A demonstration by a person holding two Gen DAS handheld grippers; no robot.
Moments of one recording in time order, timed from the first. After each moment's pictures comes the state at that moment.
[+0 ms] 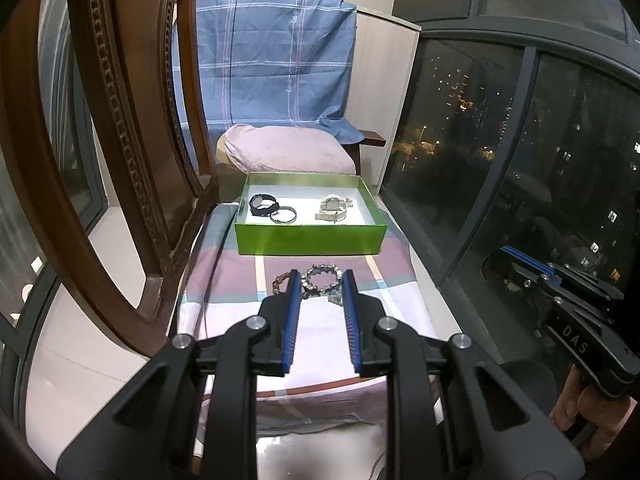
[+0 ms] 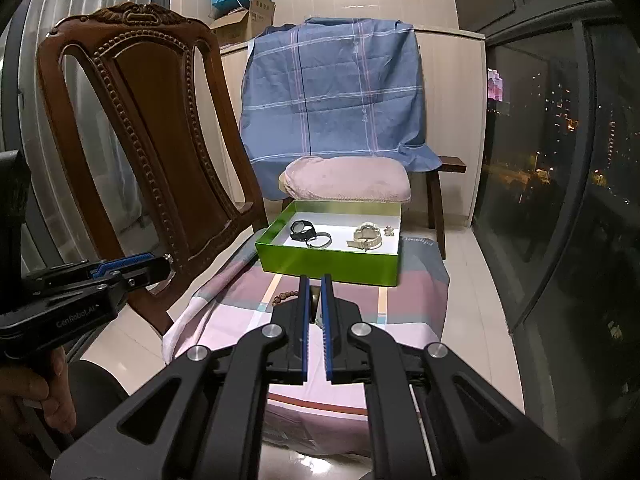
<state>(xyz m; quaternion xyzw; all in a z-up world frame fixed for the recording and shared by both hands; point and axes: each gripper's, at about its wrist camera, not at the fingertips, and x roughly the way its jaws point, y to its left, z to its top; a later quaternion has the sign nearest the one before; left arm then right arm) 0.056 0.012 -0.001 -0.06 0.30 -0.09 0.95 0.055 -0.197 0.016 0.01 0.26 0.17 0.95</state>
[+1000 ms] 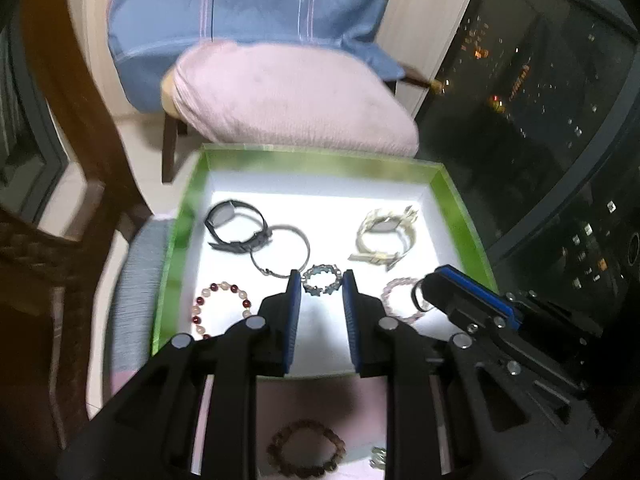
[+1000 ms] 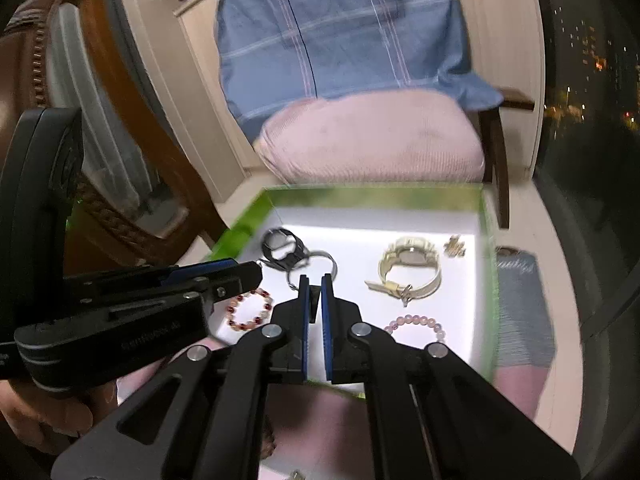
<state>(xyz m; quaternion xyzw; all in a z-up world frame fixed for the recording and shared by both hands) 0.393 0.002 -0.107 -0.08 0.45 -0.09 0.88 0.379 -0.150 -0.095 0.06 0.38 0.23 0.89</state>
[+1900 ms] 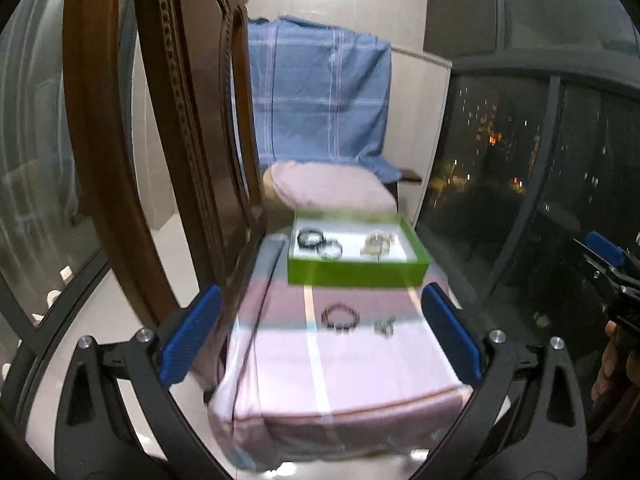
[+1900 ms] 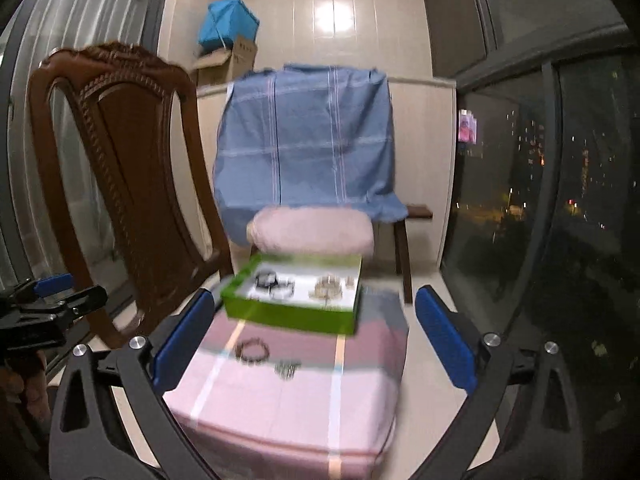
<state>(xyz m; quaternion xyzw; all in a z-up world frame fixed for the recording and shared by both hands) 0.028 0.041 0.004 -0.05 0.24 -0.02 0.97 0.050 -0.224 0.033 0.00 0.19 0.12 0.98</state>
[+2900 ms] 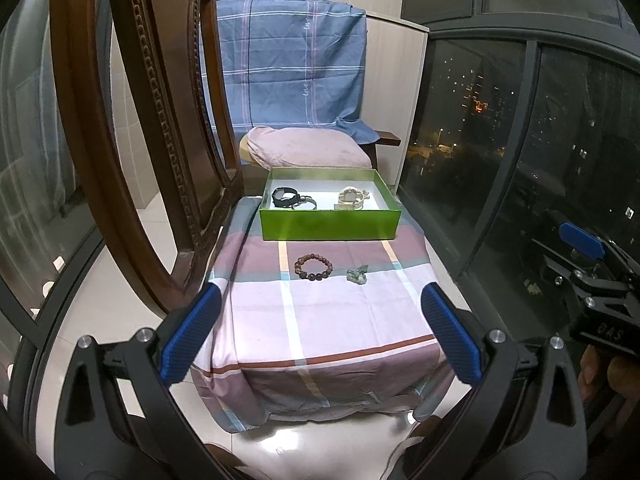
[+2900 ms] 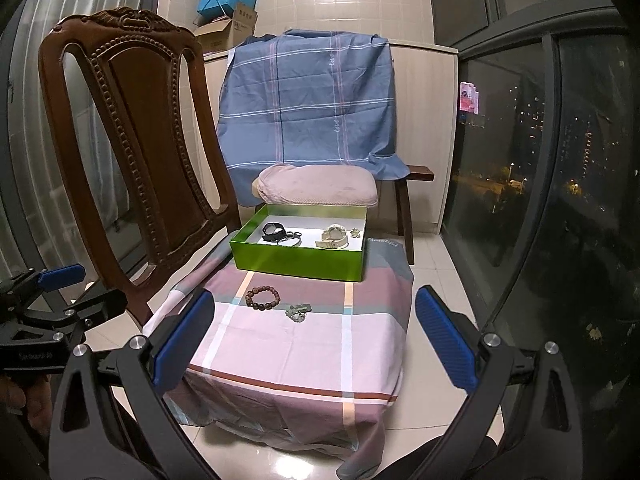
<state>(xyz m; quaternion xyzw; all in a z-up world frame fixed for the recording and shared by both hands) -0.001 0.016 -0.007 -0.04 0.29 -0.05 0.96 0.016 -0.213 0.008 0.00 0.24 0.12 0.96</state>
